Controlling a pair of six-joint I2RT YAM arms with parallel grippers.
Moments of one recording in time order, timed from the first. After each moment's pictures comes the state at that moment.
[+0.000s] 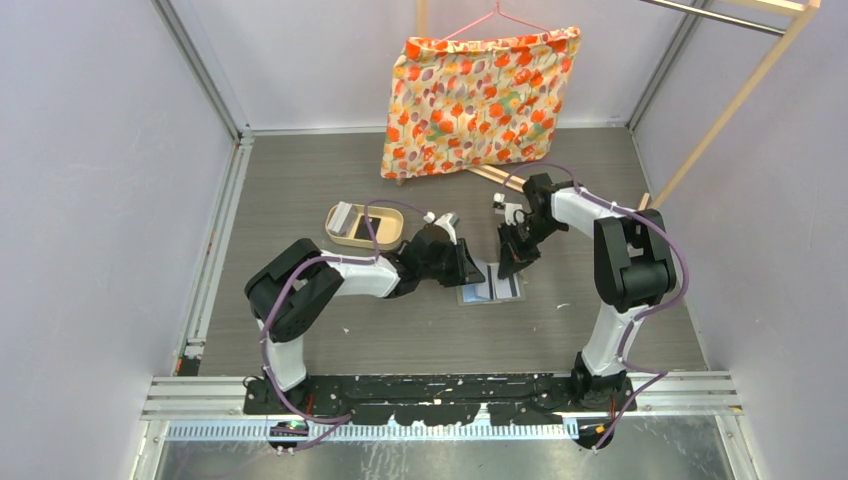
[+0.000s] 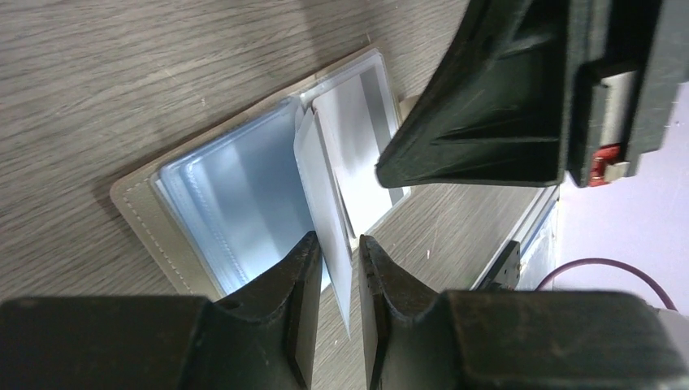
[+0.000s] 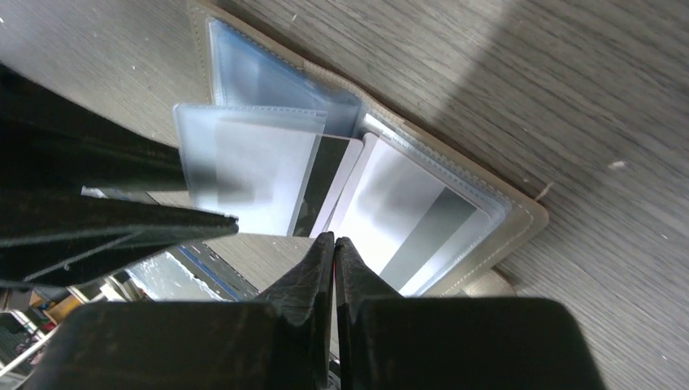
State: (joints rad) left arm -0.87 1.84 0.93 0.35 0.20 -0.92; right arm 0.20 1.85 1.20 -0.87 -0.59 -0.13
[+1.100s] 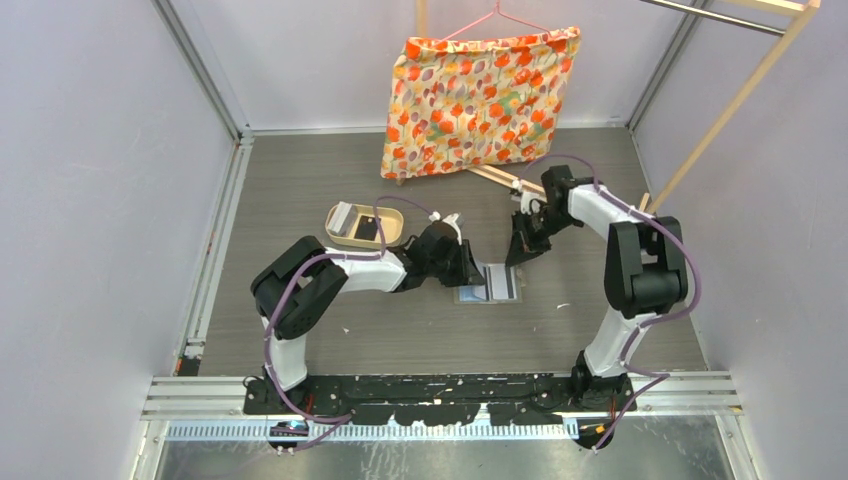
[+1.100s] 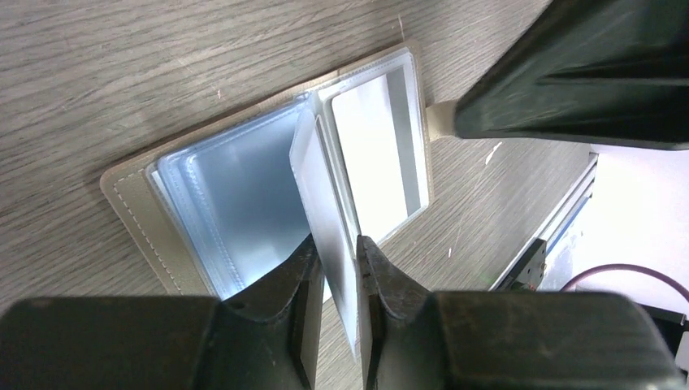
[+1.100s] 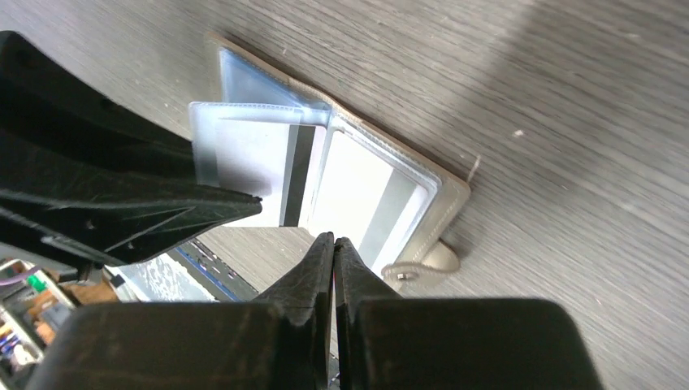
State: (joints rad) left arm -0.88 1.88 1.01 0.21 0.19 -0.90; right arm 0.14 1.83 1.20 -0.84 -0.62 -0.08
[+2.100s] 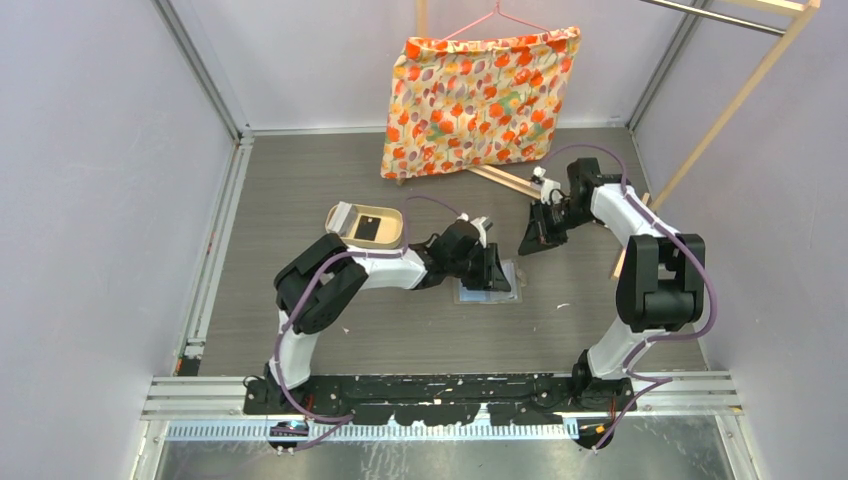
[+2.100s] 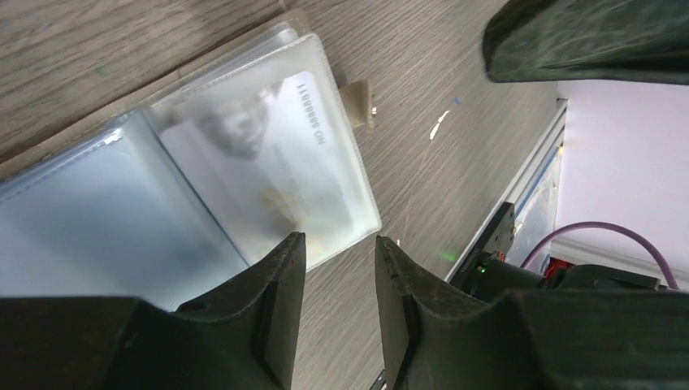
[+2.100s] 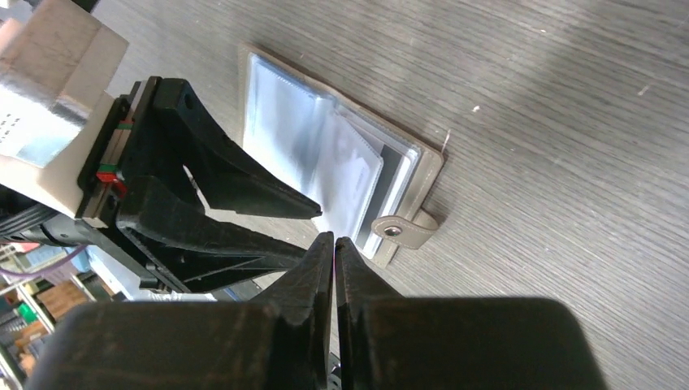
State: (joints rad) left arm -0.94 2.00 1.18 0.17 0.31 -0.89; right arm 0.02 1.69 1.21 -0.88 -0.66 -0.13
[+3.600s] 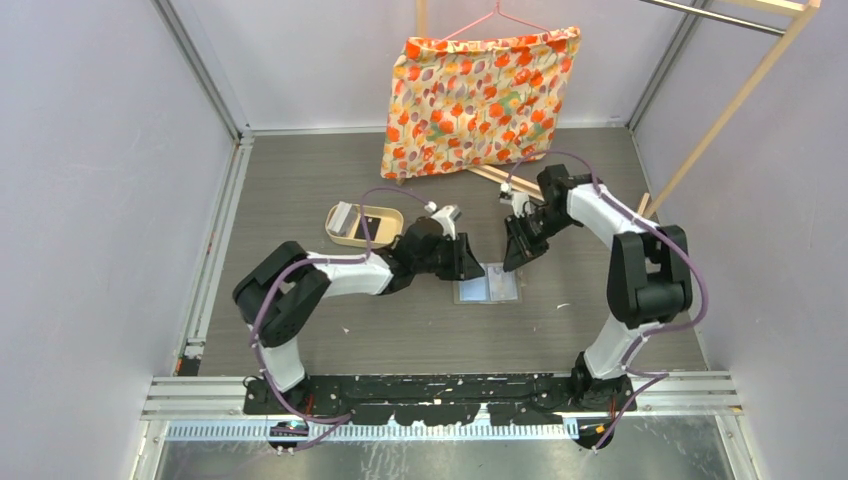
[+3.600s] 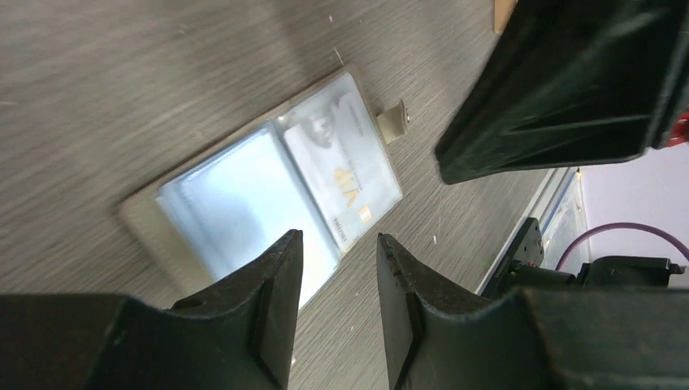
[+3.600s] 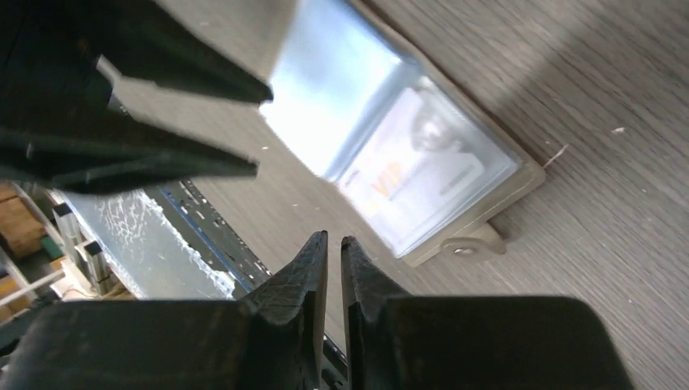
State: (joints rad) left arm -0.86 1.81 0.95 0.35 0.24 -0.76; right arm 0.16 1.78 1.22 -0.96 -0.65 -0.29
